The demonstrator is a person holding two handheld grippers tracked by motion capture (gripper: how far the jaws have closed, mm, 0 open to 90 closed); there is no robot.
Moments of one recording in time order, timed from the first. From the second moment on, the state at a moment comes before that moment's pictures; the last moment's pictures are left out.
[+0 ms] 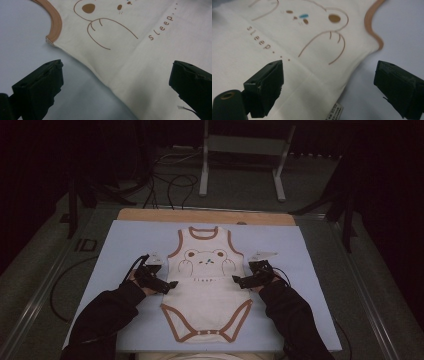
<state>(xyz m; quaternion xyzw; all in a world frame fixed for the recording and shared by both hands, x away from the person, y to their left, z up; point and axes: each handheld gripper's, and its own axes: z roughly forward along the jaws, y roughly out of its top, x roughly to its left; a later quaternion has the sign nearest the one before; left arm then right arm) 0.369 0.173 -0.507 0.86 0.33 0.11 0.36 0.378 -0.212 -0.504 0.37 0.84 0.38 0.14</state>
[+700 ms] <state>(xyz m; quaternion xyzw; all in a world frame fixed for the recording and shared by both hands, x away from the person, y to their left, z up) 0.376 0.169 -0.518 0.87 0.34 0.11 0.33 0.388 -0.210 -0.518 0.38 0.85 0.33 0.14</state>
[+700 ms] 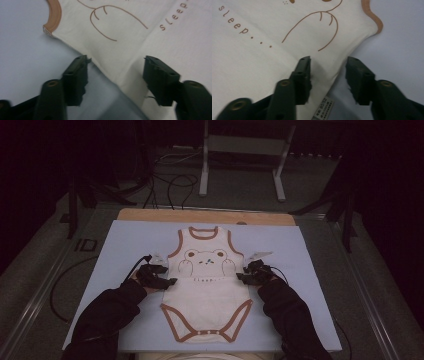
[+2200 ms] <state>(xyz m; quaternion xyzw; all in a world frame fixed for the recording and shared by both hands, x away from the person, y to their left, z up) 0.367 0.159 -0.497 0.88 0.32 0.11 0.33 0.371 -0.207 -0.499 0.35 0.86 0.34 0.13</state>
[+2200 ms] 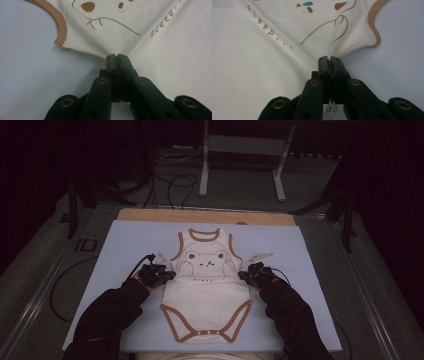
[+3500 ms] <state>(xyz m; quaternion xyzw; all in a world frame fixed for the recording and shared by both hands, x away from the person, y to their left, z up) 0.305 0.163 -0.453 0.90 0.26 0.11 0.33 0.305 -0.219 -0.461 0.30 0.87 0.37 0.14</state>
